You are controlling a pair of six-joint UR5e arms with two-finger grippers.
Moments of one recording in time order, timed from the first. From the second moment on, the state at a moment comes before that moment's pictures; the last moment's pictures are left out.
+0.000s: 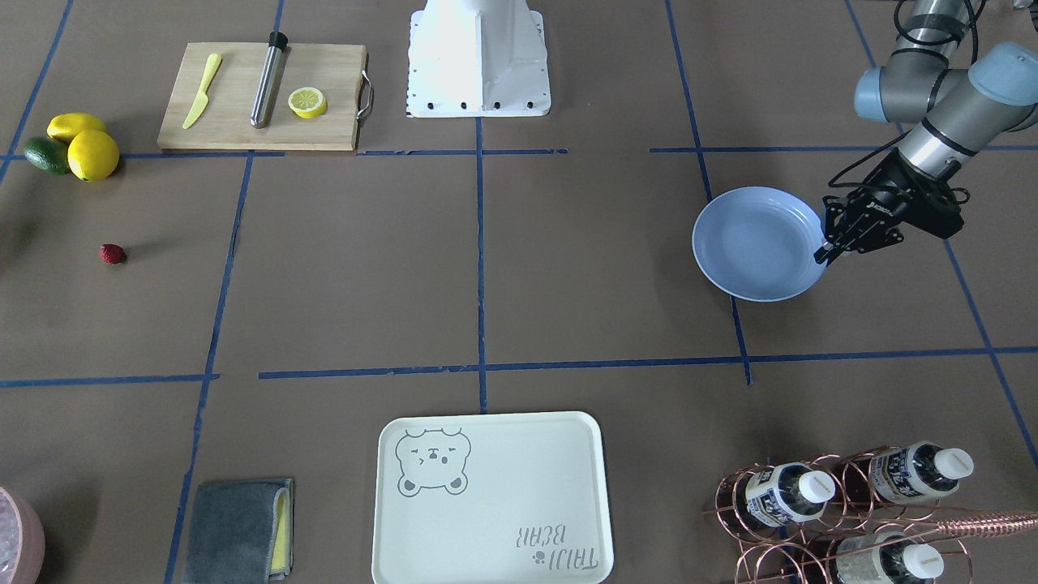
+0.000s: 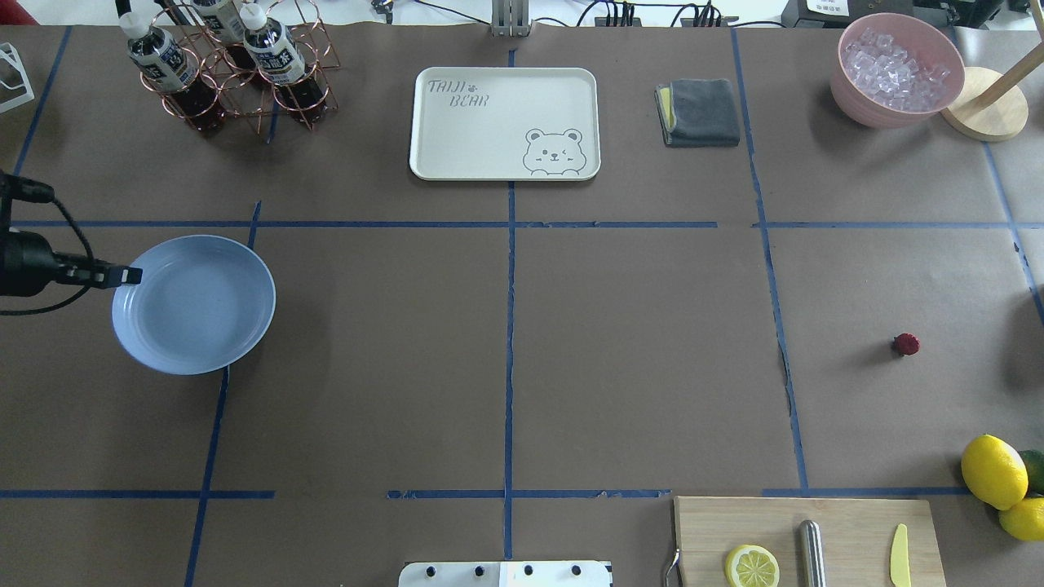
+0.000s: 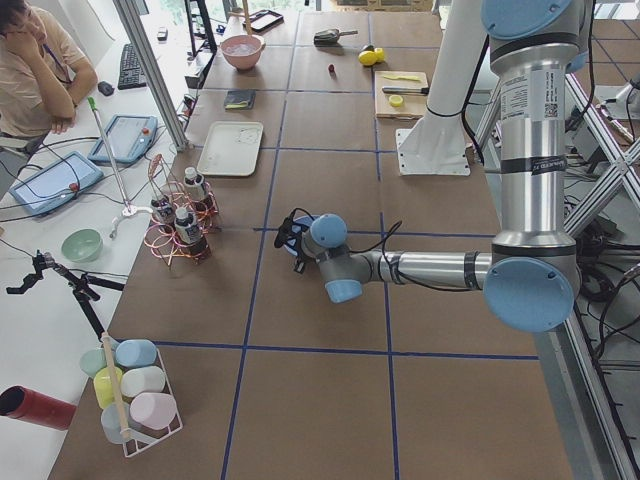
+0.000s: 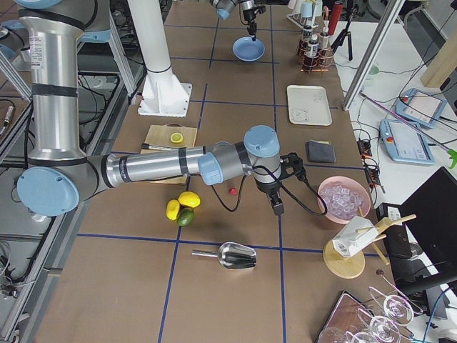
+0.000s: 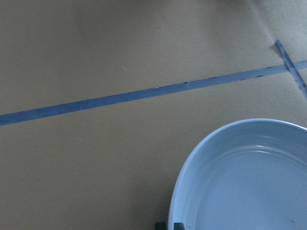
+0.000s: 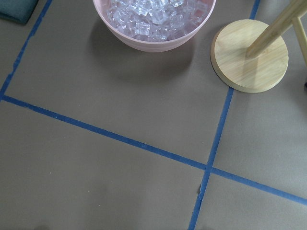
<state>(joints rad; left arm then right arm) -0.93 -1.55 -1.70 -2.53 -2.10 -0.84 1.51 -1.61 1.78 -1.36 2.33 -0.01</state>
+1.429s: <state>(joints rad) -0.45 -2.04 -1.63 -2.26 -1.70 -1.28 1.51 -1.61 1.77 -1.36 2.36 -0.01</state>
